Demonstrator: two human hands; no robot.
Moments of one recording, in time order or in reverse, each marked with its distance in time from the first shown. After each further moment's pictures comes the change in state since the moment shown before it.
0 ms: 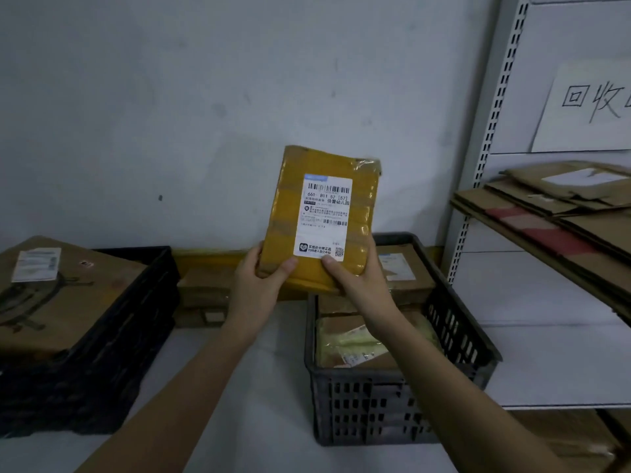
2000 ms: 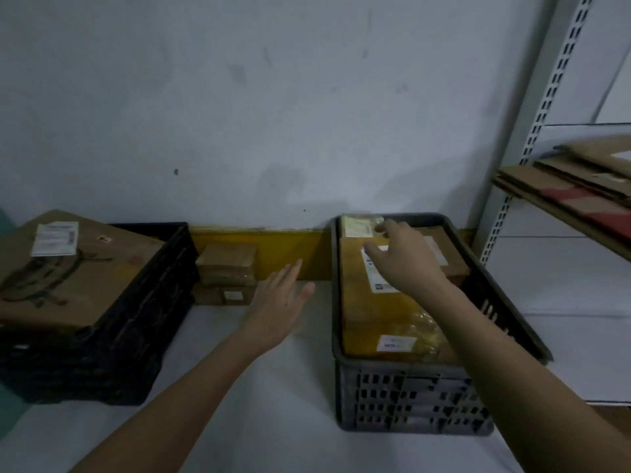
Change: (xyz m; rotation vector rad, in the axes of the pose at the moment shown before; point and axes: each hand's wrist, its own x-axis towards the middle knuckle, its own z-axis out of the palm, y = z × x) left_hand 0.009 -0.087 -0.022 0.611 -0.365 -0.014; right_hand 0.032 -0.015 -0.005 -1.106 -0.040 0.022
